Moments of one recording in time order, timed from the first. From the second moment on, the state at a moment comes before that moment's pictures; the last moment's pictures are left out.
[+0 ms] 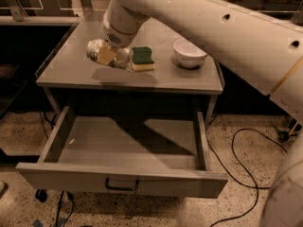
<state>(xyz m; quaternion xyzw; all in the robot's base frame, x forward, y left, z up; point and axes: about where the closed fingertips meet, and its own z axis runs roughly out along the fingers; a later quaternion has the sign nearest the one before) 0.662 0.119 0.922 -0.60 0.73 0.03 0.33</state>
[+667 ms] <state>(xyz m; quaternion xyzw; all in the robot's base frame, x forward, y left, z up) 0.693 0.117 0.912 -0.59 0.74 0.04 0.31</state>
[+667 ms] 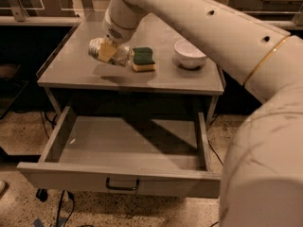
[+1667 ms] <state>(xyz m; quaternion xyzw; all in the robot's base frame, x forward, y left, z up) 0.742 0.136 0.900 -0.60 0.74 0.10 0.27</state>
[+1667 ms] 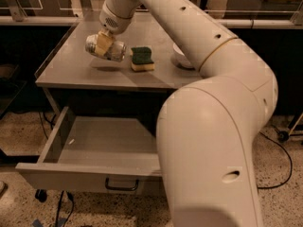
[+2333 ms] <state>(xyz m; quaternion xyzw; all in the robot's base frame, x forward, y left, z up) 0.738 0.151 0.896 -0.61 0.74 0.11 0.27</state>
